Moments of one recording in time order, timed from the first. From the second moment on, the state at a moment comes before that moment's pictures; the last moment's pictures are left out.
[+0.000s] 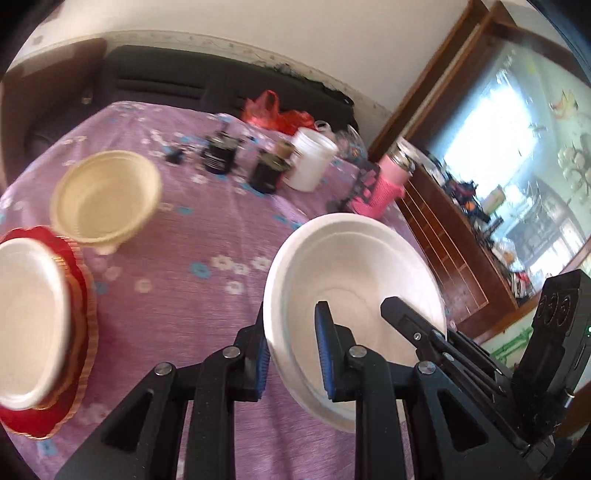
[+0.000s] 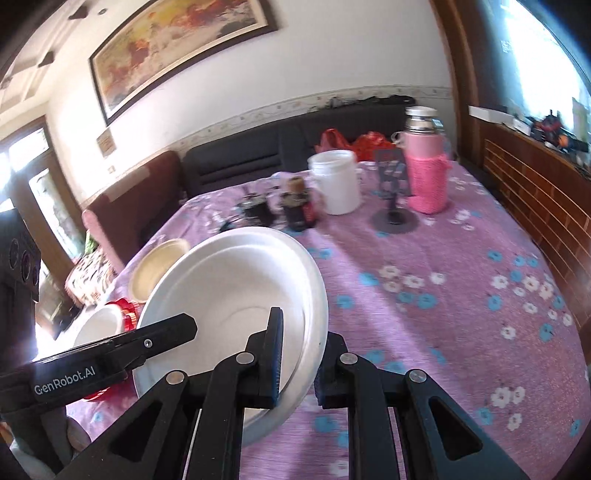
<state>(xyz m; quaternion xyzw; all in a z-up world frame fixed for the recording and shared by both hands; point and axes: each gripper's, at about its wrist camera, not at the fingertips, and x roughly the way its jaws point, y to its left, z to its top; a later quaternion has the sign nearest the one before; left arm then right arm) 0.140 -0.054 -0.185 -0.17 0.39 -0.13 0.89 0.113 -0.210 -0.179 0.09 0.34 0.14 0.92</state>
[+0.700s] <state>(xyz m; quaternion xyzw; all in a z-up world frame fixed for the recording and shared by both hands) 0.081 0.140 -0.204 -0.26 0.36 0.01 0.90 0.121 0.009 -0.193 0.00 0.40 0.28 0.87</state>
